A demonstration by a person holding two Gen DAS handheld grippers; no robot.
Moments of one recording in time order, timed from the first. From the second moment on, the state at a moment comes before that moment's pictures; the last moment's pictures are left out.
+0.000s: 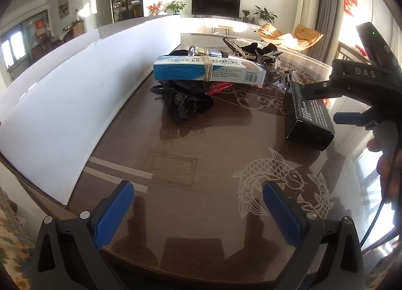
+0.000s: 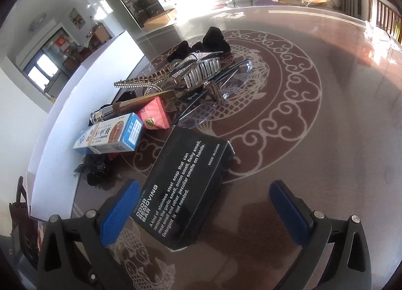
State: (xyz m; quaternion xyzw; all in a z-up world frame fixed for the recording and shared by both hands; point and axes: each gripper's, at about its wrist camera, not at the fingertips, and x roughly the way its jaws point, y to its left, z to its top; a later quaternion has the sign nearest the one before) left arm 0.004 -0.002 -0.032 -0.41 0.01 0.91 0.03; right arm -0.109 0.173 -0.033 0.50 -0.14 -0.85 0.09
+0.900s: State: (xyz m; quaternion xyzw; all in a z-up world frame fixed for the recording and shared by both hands) left arm 0.003 -0.015 -0.029 -0.41 -0.01 0.91 0.02; right arm -0.114 0.117 -0.053 0.47 0.05 -0.88 0.08
